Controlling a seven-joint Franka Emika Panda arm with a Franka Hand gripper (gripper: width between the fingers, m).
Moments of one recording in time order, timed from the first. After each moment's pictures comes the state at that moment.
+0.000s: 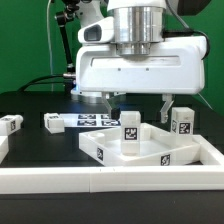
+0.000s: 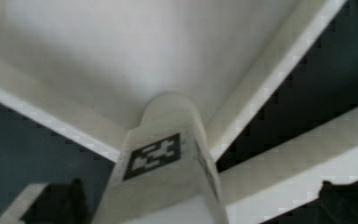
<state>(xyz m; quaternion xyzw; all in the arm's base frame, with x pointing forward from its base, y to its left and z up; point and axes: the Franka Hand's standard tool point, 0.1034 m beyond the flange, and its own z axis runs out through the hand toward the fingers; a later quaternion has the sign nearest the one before) 0.596 0.021 0.084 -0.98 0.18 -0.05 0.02</state>
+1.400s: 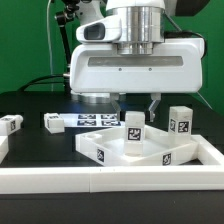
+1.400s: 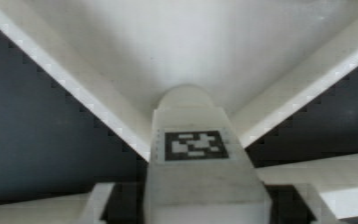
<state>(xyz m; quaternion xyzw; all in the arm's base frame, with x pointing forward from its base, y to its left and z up) 0.596 0.018 0.084 -0.99 0.10 -0.05 0.02</state>
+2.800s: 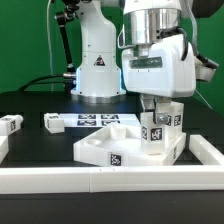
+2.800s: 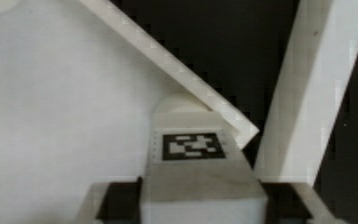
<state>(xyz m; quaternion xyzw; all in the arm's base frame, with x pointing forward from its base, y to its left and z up) 0.594 0.053 0.082 -0.75 0.66 -0.03 0.07</state>
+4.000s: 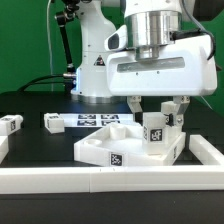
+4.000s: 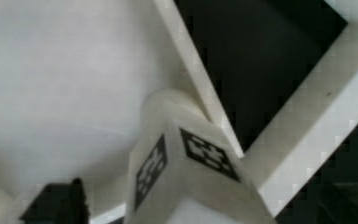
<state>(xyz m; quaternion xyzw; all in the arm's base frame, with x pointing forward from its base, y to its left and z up) 0.595 0.053 0.077 -0.91 0.40 -0.07 0.06</state>
